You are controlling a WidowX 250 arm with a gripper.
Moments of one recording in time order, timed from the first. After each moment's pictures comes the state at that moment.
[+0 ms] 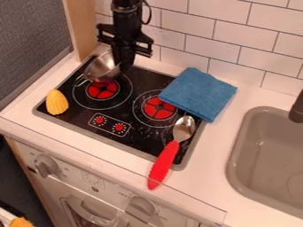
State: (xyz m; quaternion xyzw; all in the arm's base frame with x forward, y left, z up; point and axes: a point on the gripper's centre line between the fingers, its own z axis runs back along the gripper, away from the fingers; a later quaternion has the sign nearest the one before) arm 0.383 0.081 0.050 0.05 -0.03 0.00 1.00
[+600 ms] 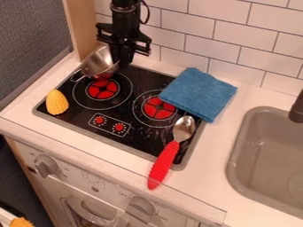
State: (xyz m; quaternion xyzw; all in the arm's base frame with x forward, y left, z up) arm 0.389 0.088 0.045 0.05 -0.03 0.01 1.00
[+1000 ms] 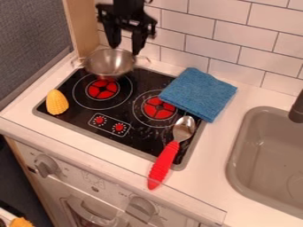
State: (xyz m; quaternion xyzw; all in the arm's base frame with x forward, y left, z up) arm 0.379 0.069 0.100 0.05 -0.09 0.01 0.99
